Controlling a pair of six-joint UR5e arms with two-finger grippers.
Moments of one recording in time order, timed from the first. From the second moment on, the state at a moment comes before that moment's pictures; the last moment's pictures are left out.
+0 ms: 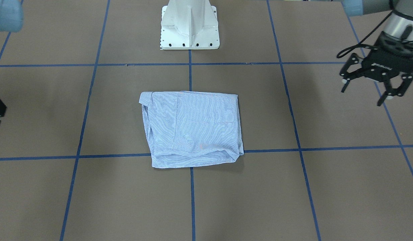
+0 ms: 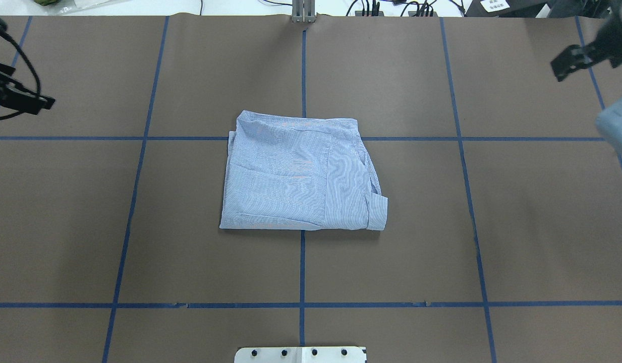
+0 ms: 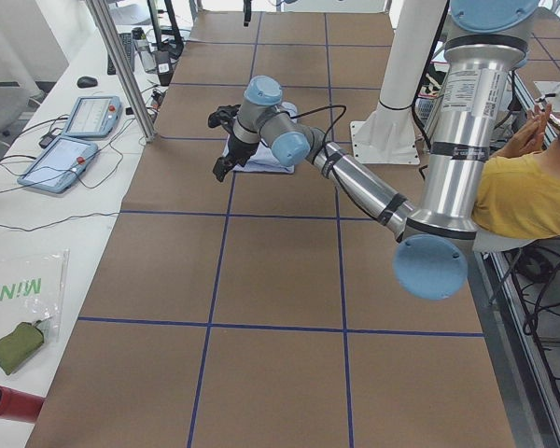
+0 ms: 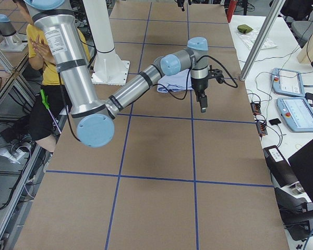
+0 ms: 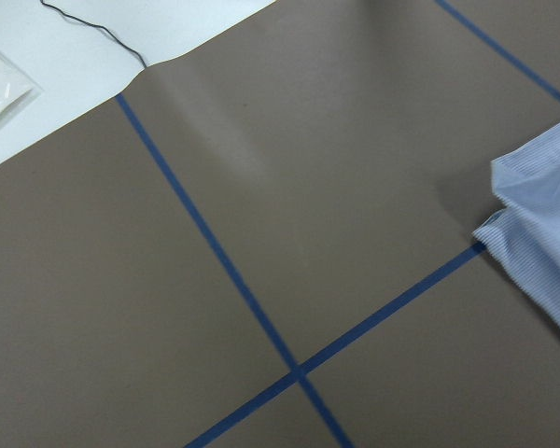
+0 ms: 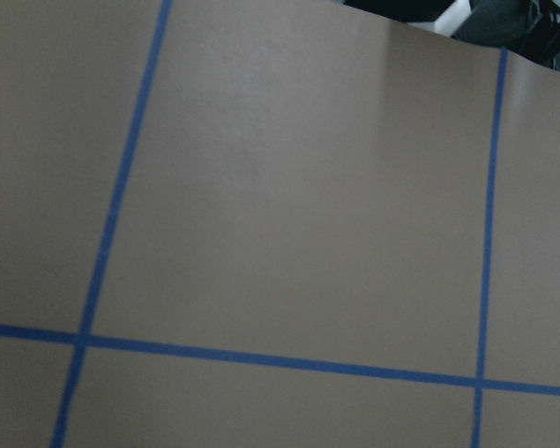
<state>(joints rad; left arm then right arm) -1.18 -1.66 -2.05 -1.80 -2.11 -0.13 1.24 -1.33 1.95 -1.81 2.00 0.31</state>
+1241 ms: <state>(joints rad) -1.56 -1.39 -1.96 -1.51 -2.24 0.22 1.67 -1.89 1.90 -1.69 2.32 -0.02</state>
